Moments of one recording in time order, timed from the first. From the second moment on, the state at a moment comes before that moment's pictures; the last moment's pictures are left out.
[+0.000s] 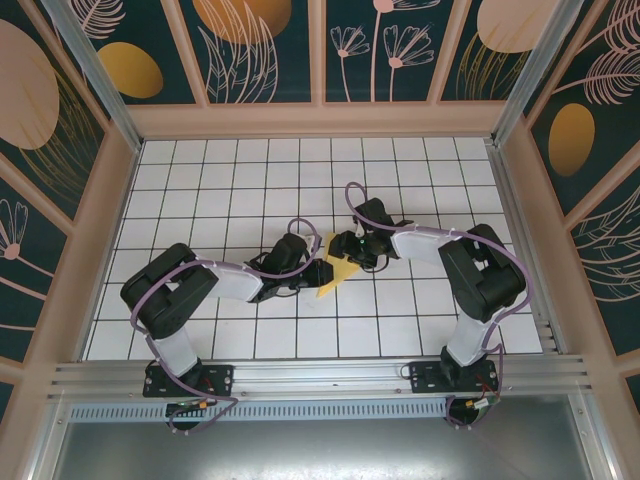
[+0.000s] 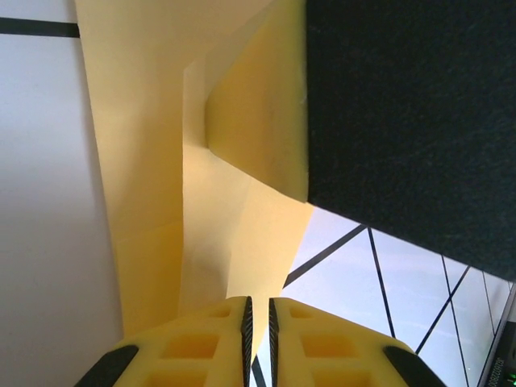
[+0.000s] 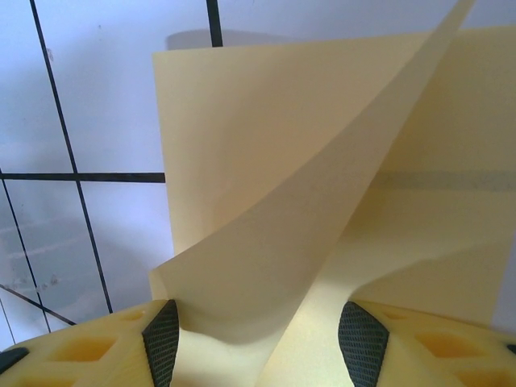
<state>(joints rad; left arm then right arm) -0.79 1.76 0.68 0.40 0.30 -0.82 0.56 1.78 0.93 -0.21 -0.34 0.76</state>
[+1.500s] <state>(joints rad) -0.79 1.78 0.68 0.37 0.27 -0.84 0.57 1.80 0.93 -0.21 -0.31 0.73</state>
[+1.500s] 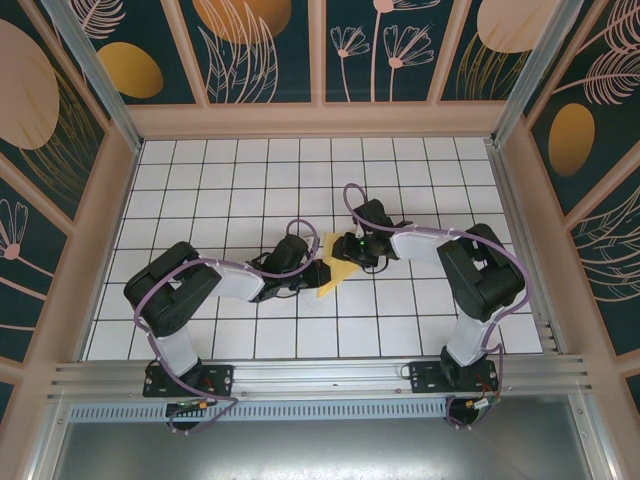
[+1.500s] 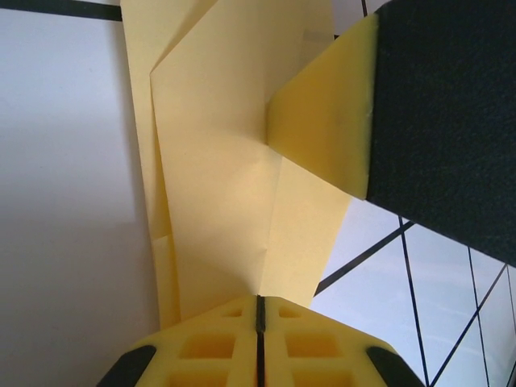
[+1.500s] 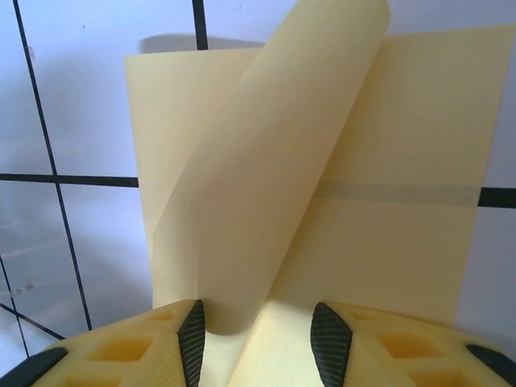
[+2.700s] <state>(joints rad) -0.79 1.79 0.69 0.35 0.27 -0.84 0.59 1.78 0.96 -0.25 -0.27 0.70</state>
